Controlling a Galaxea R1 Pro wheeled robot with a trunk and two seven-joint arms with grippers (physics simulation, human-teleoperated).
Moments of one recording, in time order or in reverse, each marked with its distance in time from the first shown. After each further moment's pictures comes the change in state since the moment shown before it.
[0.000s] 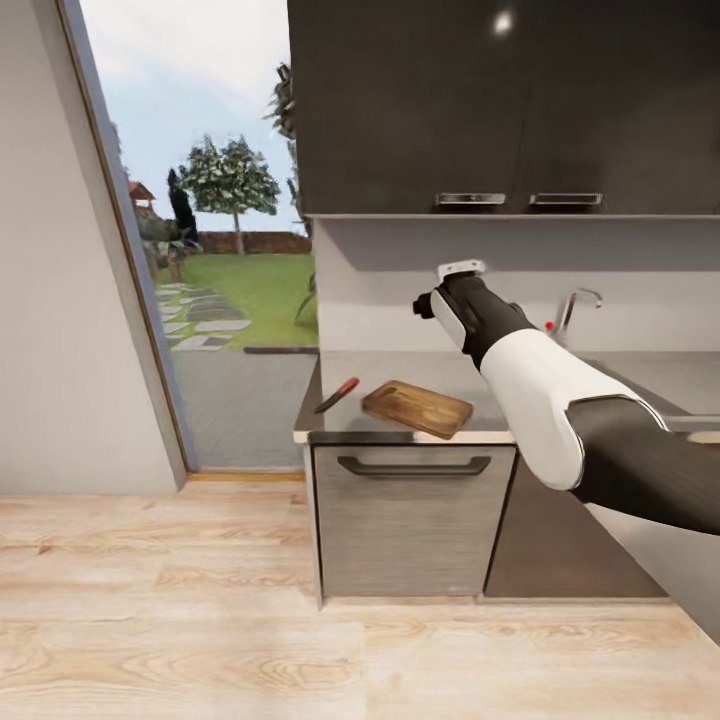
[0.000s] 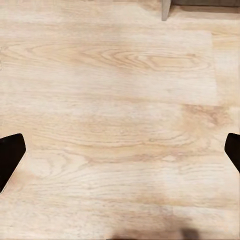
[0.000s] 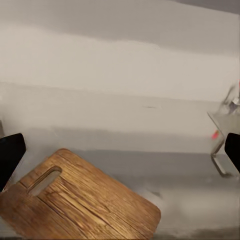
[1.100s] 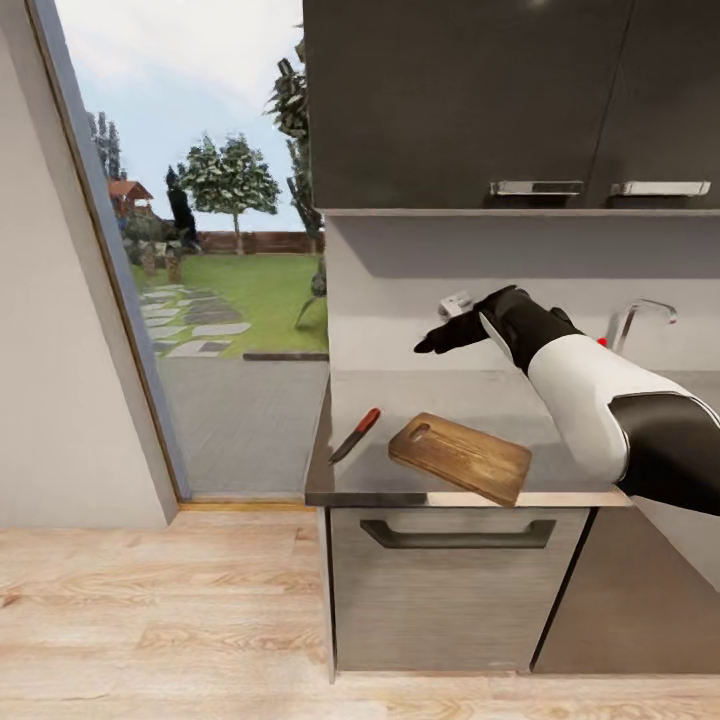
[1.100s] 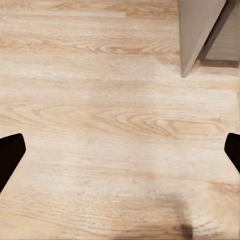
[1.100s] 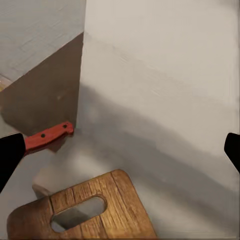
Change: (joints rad) left arm 0.000 0.004 0.003 -0.013 0.000 -0.018 -0.002; right arm 0.001 -0.157 0.042 0.091 0.330 -0.012 0.831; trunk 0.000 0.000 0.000
